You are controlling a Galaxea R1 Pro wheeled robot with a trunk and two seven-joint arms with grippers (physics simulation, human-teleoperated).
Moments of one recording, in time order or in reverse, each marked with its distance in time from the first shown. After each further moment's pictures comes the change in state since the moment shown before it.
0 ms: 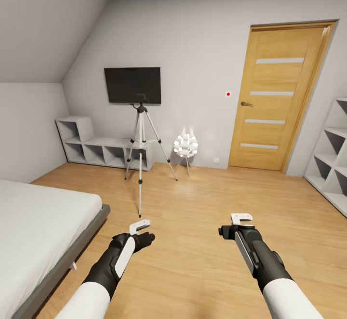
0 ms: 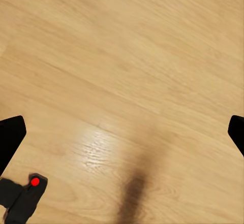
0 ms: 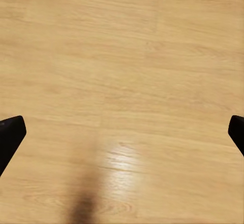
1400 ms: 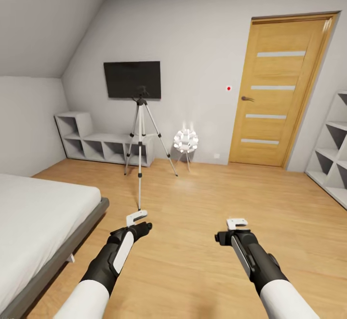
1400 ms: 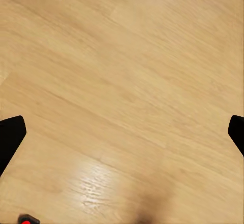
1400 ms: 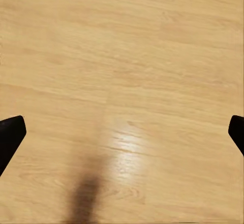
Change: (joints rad) left arm 0.000 0.000 0.004 -0.078 0.001 -0.081 0.018; right arm 0.000 0.009 0.030 0.060 0.001 0.006 0.022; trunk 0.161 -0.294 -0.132
